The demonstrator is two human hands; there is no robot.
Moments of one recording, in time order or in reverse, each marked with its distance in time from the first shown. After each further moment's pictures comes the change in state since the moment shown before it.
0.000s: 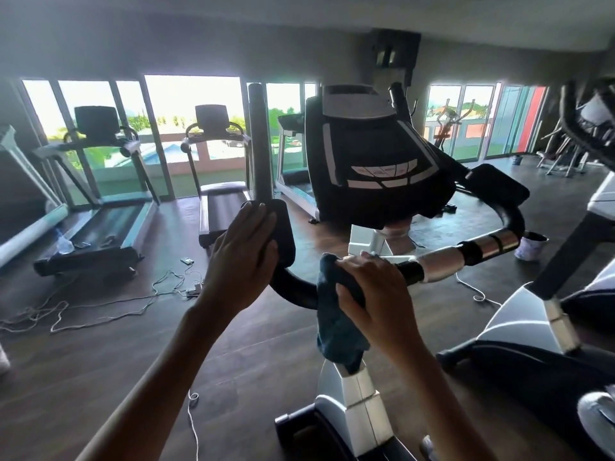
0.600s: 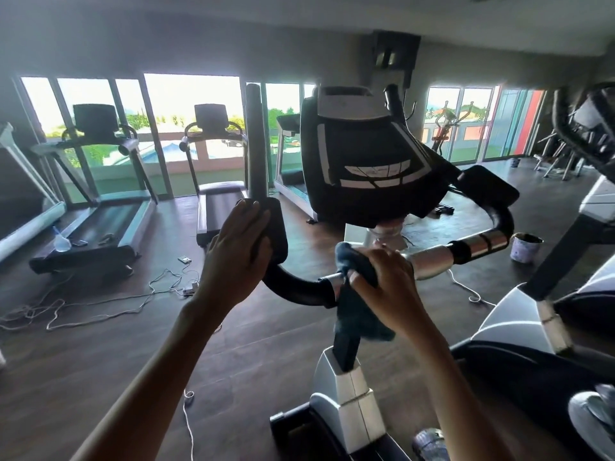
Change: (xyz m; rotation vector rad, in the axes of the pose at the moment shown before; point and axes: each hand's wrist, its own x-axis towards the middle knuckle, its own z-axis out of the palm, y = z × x) left_hand -0.002 0.007 0.001 -0.088 0.077 -0.023; right_hand 0.013 0.029 -0.017 0.091 -0.105 0.184
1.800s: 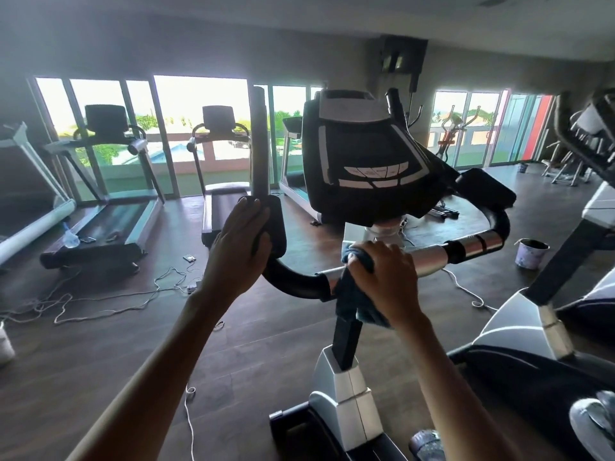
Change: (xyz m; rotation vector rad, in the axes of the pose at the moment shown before) left_hand -0.003 0.001 0.003 -0.035 0.028 -0.014; right_hand 0.010 -0.001 0.001 -0.142 0.125 0.023
